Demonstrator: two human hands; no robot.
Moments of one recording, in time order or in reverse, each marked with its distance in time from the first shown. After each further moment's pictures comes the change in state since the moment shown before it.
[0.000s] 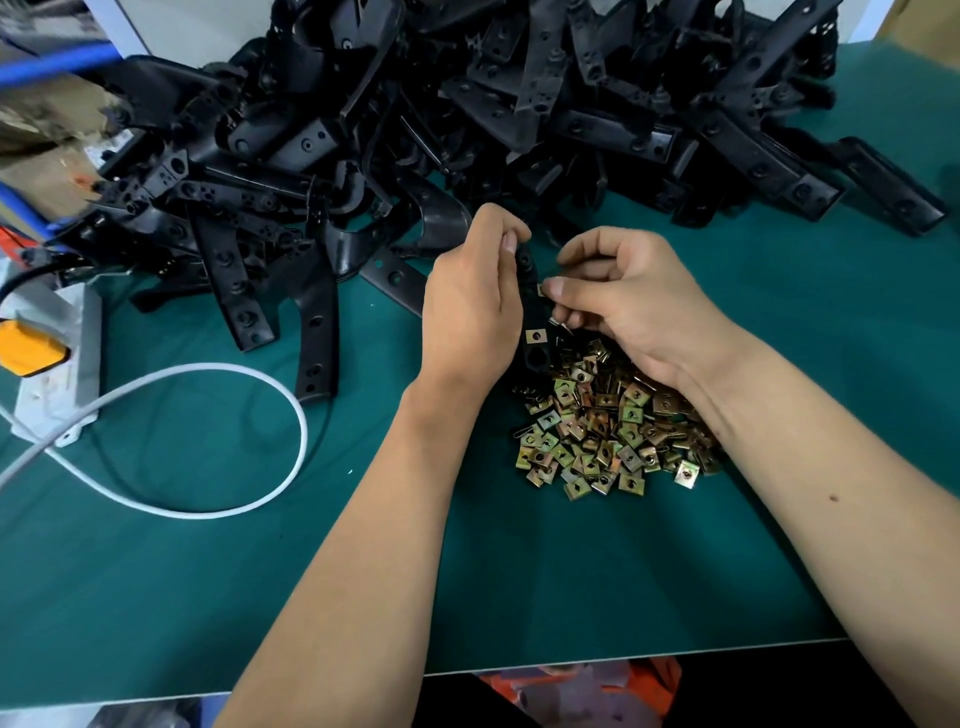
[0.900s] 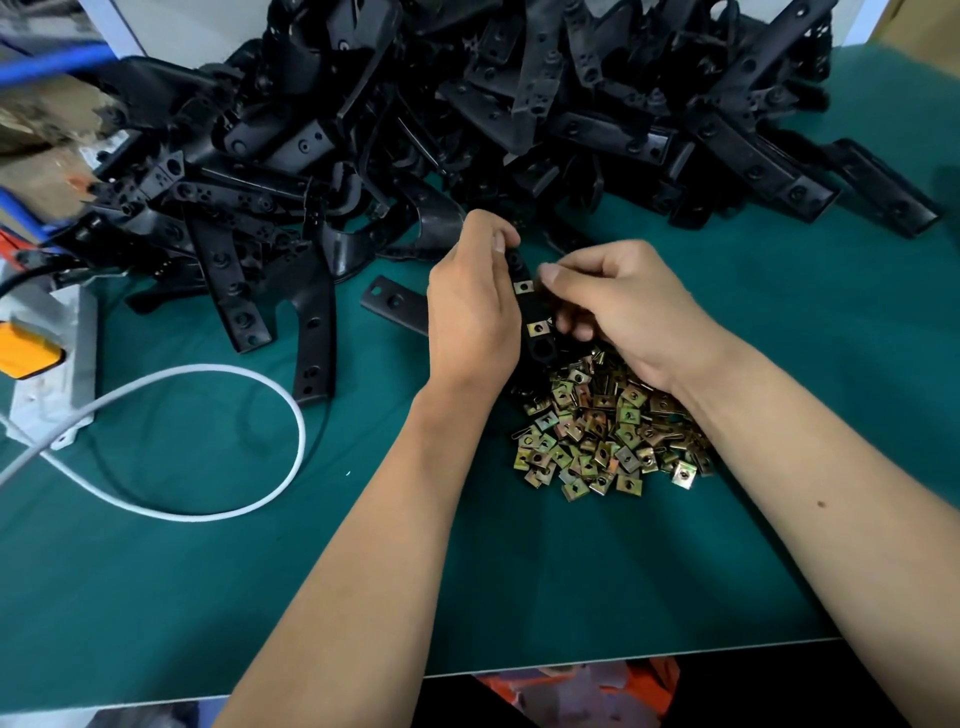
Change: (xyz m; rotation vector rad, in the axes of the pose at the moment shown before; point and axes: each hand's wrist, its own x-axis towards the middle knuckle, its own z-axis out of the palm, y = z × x) left_hand -0.003 -0.003 0.010 -0.045 0.099 -0.039; right_hand 0.004 0.007 0.000 -0.152 -0.021 -0.025
